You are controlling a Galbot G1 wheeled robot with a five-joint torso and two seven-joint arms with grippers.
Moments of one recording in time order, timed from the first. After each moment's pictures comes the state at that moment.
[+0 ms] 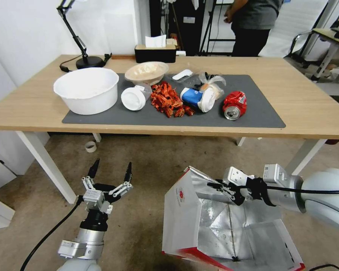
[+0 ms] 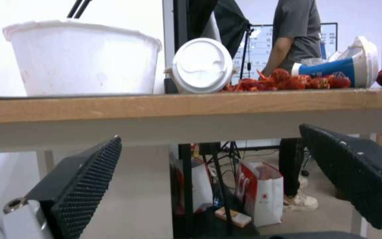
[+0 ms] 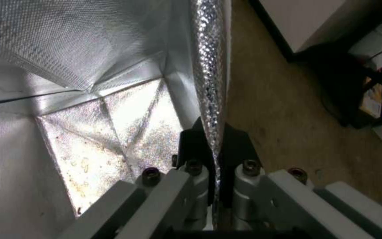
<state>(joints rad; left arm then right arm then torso) 1.76 -1.49 -0.56 -2.16 -0.17 -0.42 0.18 -1.14 0.22 0.27 2.37 0.73 -0.61 -0.34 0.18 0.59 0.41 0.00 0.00</state>
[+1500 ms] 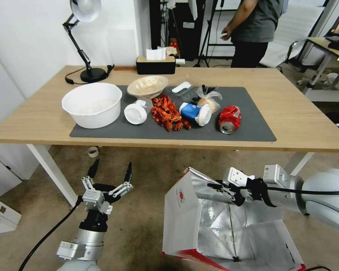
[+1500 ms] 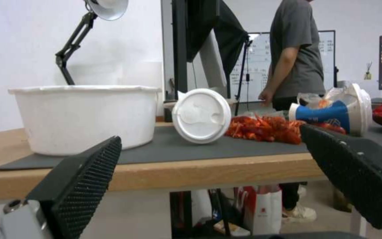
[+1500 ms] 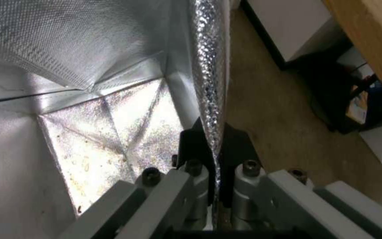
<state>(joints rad) 1.77 -1.49 -0.56 -2.17 -0.17 -0.42 0.18 -1.15 0.22 0.28 2.38 0.73 -0.61 -0.35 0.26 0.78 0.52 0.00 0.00</state>
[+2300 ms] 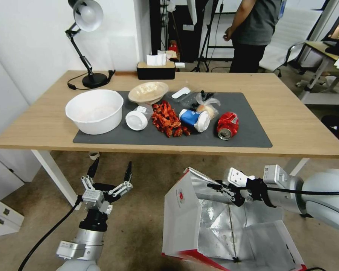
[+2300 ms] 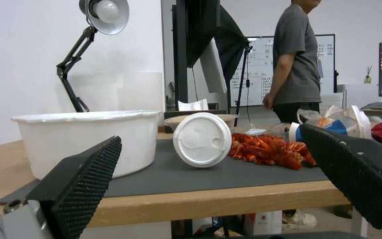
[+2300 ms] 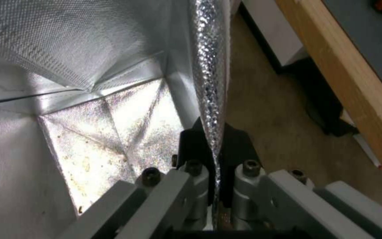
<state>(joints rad) 1.77 -1.49 -0.56 -2.17 -0.17 -0.41 0.18 -1.15 0.22 0.28 2.38 0.73 -0.61 -0.35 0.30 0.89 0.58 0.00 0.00</state>
